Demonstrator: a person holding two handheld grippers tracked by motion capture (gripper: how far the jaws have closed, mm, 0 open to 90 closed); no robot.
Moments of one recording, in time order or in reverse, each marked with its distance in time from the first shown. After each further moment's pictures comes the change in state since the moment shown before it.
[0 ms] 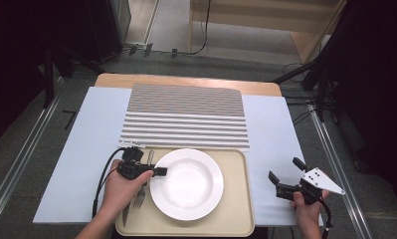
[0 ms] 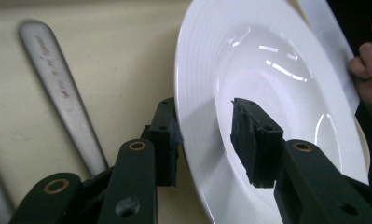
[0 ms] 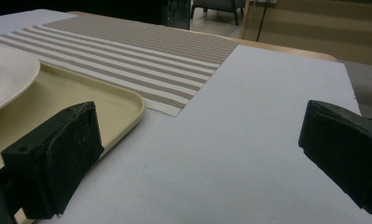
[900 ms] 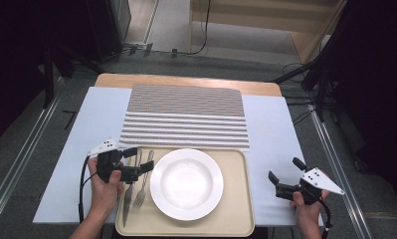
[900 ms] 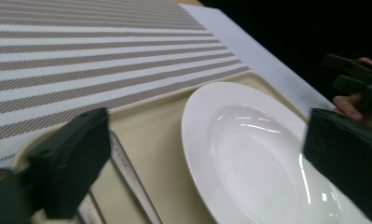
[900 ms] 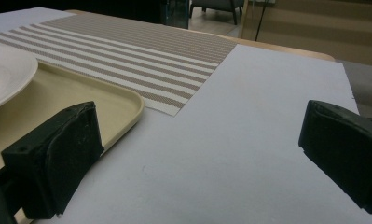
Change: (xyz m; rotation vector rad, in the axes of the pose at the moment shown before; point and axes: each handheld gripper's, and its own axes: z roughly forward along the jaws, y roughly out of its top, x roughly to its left) left arm 0.001 -0.015 -0.050 -0.371 0.007 0.214; right arm 0.001 0.000 0.000 0.003 -0.007 -0.003
